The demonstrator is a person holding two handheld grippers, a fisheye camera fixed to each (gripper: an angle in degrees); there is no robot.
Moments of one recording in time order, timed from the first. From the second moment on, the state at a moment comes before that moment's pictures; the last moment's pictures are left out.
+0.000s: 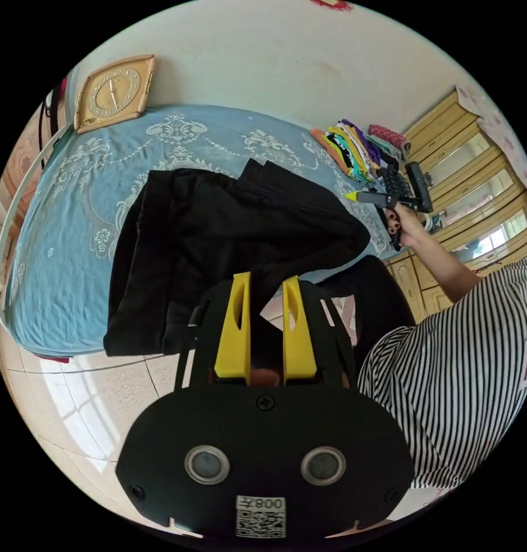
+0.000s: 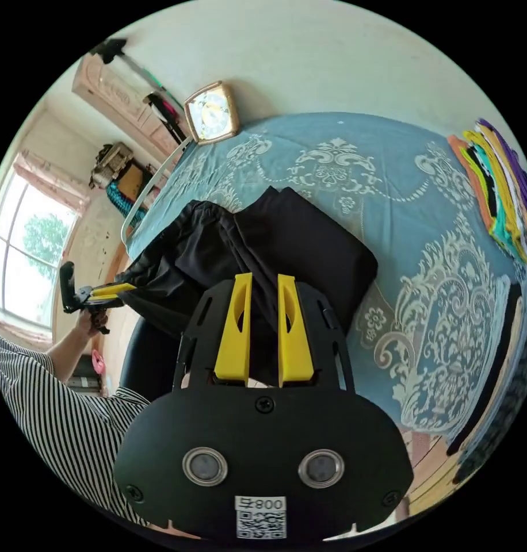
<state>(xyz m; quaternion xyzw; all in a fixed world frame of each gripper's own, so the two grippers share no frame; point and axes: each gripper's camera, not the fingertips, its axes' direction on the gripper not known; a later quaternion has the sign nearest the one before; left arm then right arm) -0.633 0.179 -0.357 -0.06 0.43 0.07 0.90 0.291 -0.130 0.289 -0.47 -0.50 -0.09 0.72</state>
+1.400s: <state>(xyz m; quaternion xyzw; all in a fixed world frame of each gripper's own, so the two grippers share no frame) -0.783 -0.156 -0.282 0.05 0.22 -0.15 0.96 0.478 -0.265 0.378 -0.34 -0.38 0.12 0.85</state>
